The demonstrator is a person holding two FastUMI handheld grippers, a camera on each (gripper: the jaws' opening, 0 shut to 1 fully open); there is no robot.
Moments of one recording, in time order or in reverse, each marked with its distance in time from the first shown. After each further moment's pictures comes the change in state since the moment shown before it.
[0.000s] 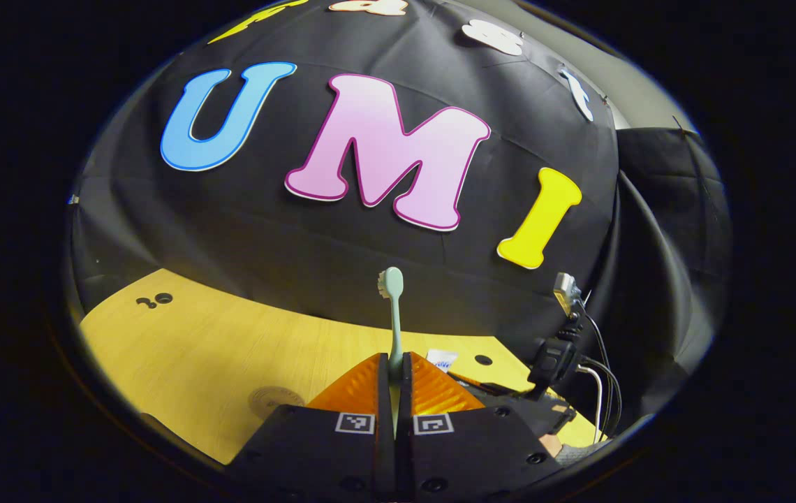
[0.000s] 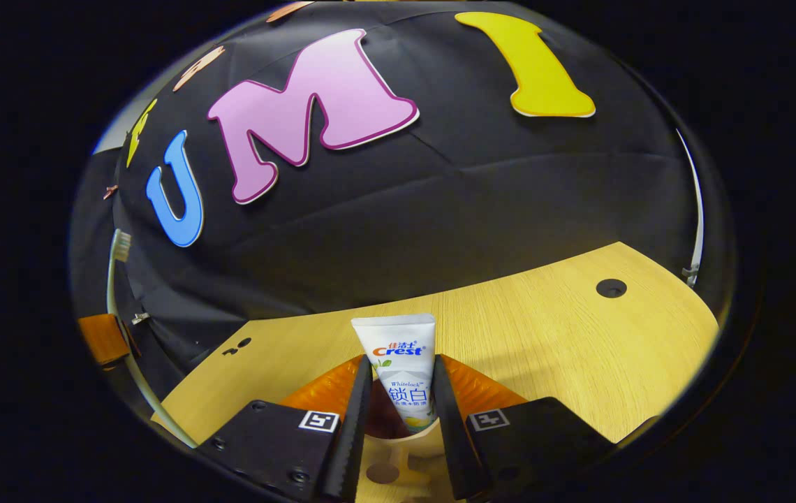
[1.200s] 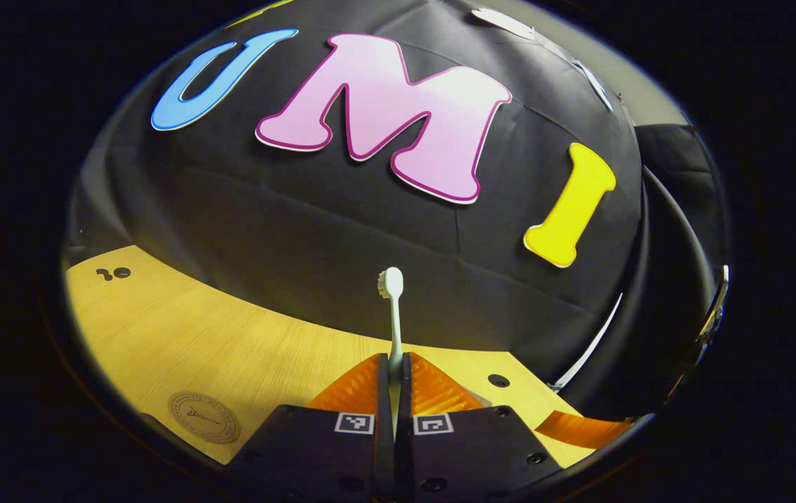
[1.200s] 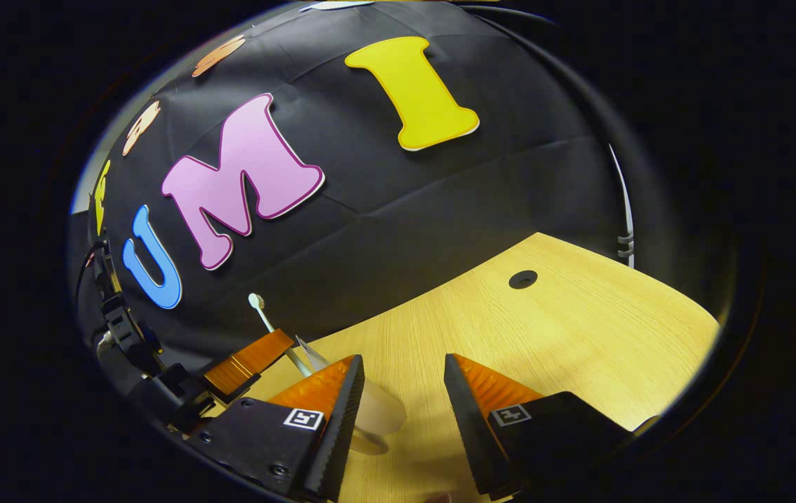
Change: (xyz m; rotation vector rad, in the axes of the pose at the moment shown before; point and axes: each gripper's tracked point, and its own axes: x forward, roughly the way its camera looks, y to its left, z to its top) left arm 0.131 -0.008 -0.061 -0.030 -0.036 0.037; right arm -0.088 -0.078 0.026 0.177 -0.088 -0.143
